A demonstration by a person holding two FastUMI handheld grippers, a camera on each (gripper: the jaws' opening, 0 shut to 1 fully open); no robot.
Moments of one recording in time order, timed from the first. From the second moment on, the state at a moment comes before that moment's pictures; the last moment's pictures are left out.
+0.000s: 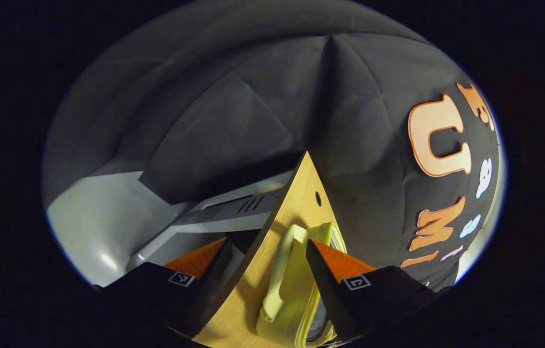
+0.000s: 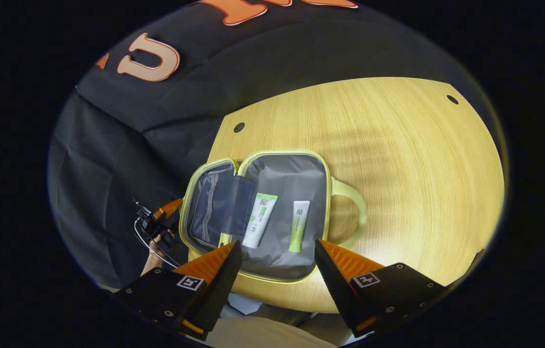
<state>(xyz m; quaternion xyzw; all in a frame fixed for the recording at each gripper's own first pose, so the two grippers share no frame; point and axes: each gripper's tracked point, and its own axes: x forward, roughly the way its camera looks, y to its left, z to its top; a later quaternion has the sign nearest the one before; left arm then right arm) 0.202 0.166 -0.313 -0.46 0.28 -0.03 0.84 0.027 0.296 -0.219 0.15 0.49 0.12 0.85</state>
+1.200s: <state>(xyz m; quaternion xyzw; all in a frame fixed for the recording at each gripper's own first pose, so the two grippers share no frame) 0.190 -0.004 -0.083 -0.21 0.29 -0.08 0.93 0.009 0.142 -0.129 0.12 0.28 0.00 0.95</state>
